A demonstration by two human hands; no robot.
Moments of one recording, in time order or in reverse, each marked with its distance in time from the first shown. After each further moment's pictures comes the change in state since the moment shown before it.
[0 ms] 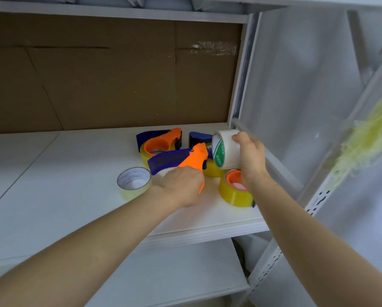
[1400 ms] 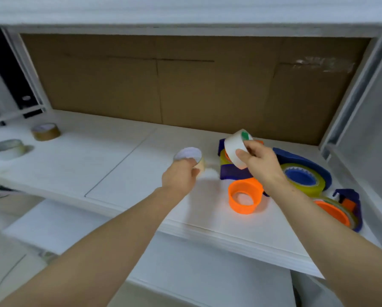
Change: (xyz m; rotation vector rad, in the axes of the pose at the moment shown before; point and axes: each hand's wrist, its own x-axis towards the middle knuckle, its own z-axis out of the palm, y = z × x) left_hand -0.065 -0.131 0.041 -0.355 0.371 -0.729; right_hand -0.019 0.013 0.106 -0.492 -0.573 -0.406
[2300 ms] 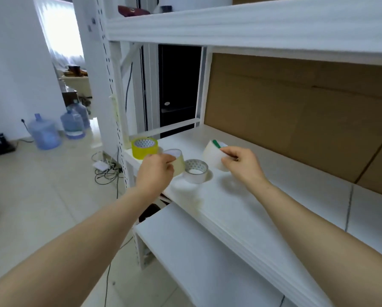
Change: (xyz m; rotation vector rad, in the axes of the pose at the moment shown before) left_hand -0.019 -0.532 -0.285 -0.017 0.500 -0.382; right_hand 0.049 -0.292 0.557 0.043 -0.467 -0.387
